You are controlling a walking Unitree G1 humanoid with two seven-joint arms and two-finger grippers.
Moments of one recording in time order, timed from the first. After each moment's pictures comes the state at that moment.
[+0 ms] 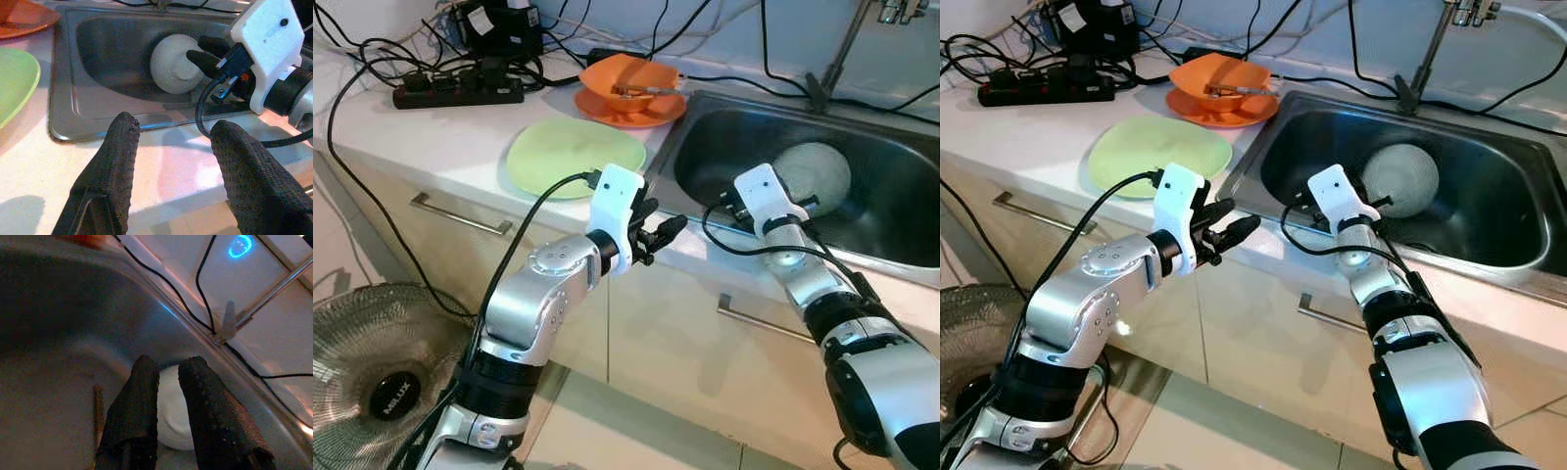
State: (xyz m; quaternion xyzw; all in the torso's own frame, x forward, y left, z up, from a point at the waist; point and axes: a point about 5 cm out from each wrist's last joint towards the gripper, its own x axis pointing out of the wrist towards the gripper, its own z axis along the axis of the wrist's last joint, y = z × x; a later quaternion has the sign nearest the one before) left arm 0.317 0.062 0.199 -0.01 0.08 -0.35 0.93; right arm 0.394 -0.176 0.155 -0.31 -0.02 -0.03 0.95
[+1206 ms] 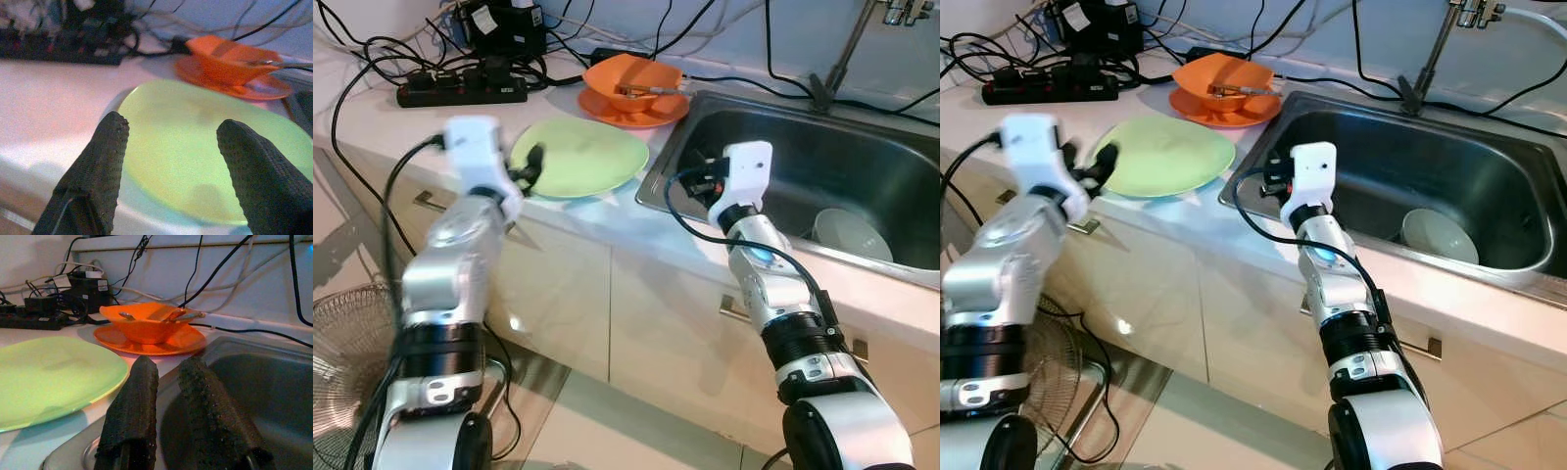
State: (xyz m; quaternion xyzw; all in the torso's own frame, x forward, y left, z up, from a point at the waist) left arm 0.355 0.194 0.219 -0.08 0.00 -0.01 1.00; right arm 0.379 -0.111 0.190 0.01 -0.11 0.12 0.99
